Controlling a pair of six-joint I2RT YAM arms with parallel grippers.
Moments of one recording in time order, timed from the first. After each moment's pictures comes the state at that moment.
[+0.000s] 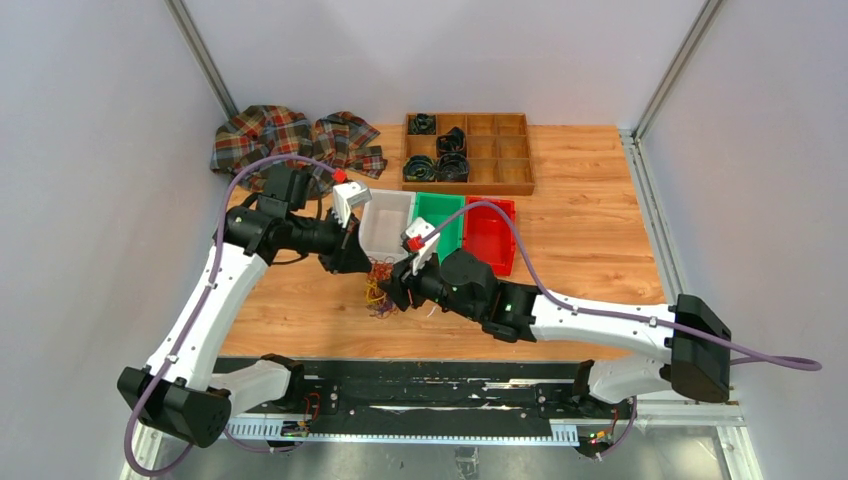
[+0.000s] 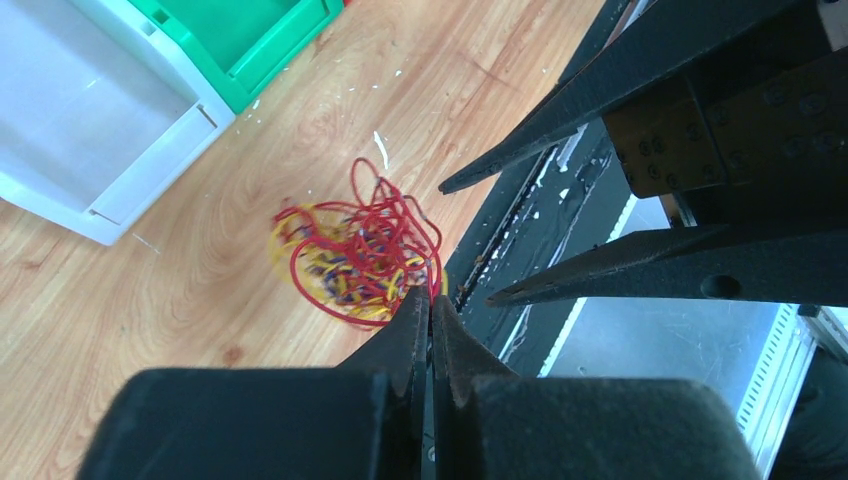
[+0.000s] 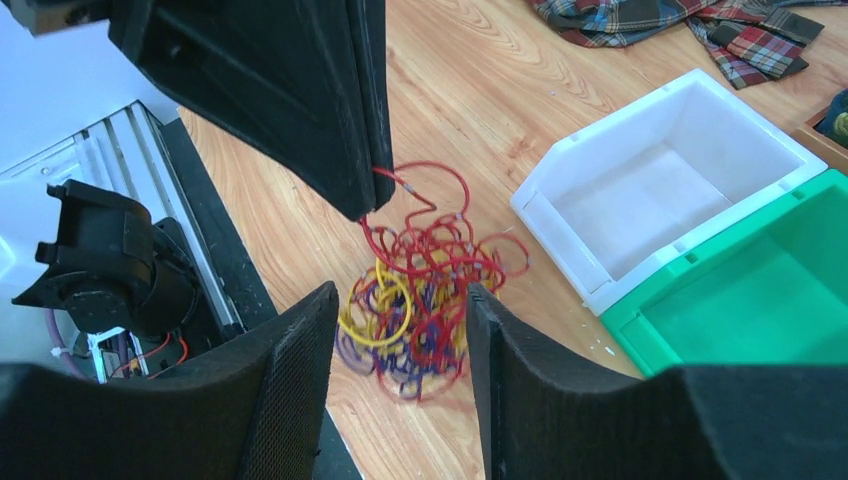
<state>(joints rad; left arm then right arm) -0.30 1.13 1.23 -1.06 0.77 0.24 1.22 1.32 0.91 0.21 0.19 0.18</state>
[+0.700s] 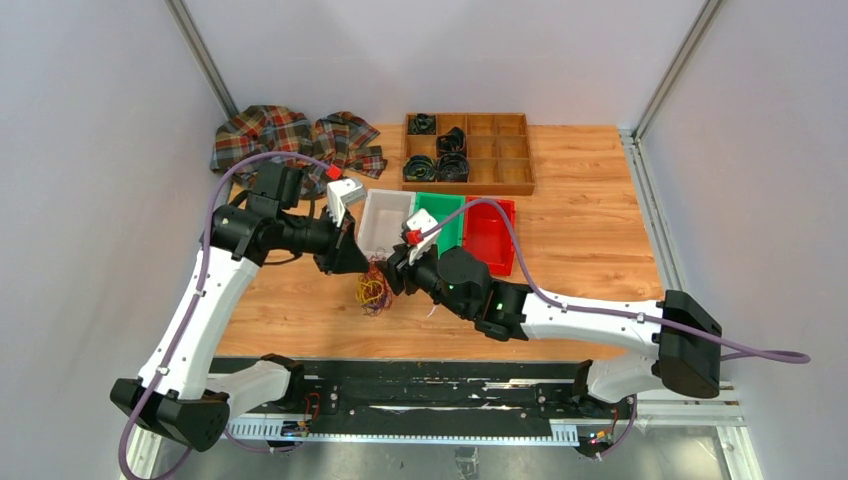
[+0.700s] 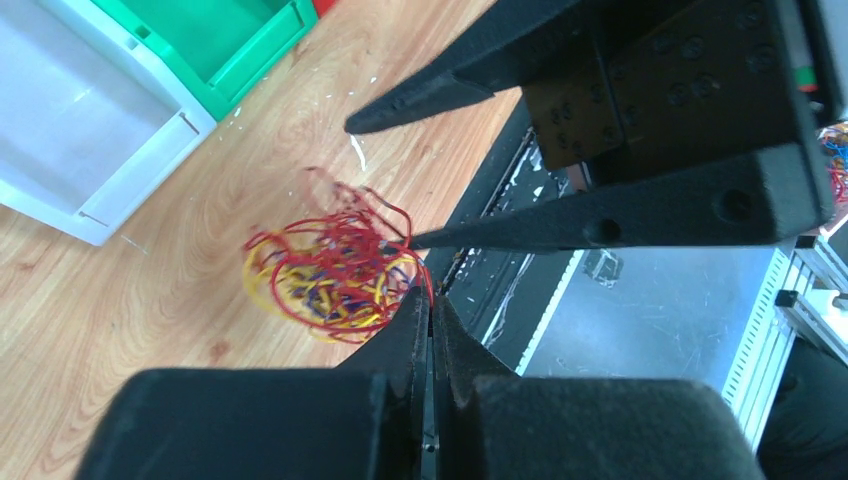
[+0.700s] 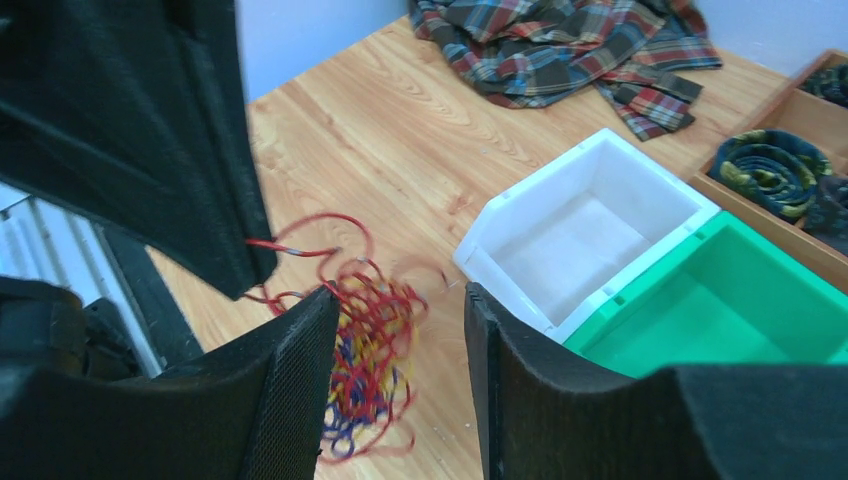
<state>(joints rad) -0.30 1.11 1.31 -1.14 0.78 0.23 1.22 1.36 0.92 0.33 0.33 0.11</state>
